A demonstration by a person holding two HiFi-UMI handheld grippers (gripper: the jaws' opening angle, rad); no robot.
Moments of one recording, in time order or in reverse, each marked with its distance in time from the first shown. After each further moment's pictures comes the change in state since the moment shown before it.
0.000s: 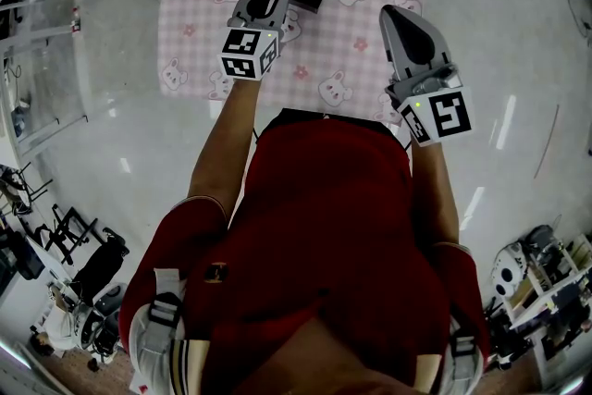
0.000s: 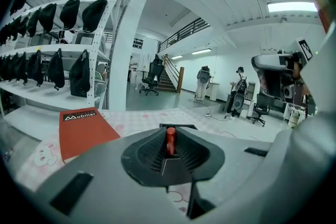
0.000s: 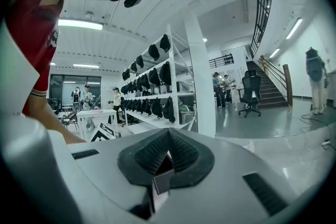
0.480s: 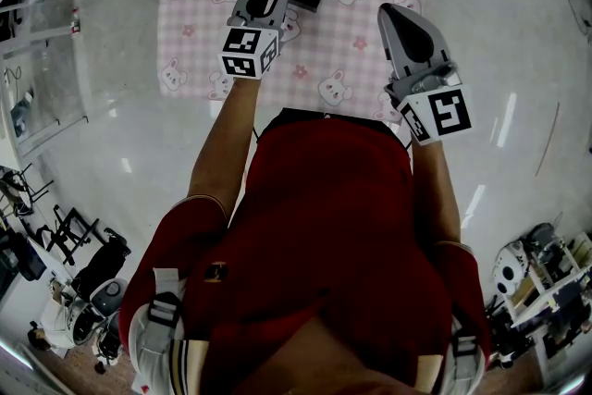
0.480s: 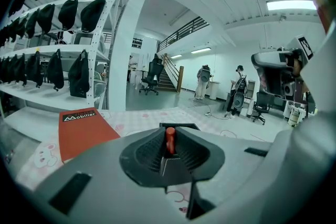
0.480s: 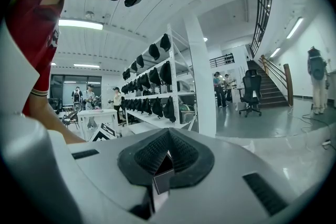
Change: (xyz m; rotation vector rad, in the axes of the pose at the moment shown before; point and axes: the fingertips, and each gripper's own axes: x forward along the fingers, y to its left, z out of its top) left arm 0.003 -0.001 -0.003 0.014 0.008 0.002; right arm 0.001 0.000 -0.001 0.000 0.005 0.008
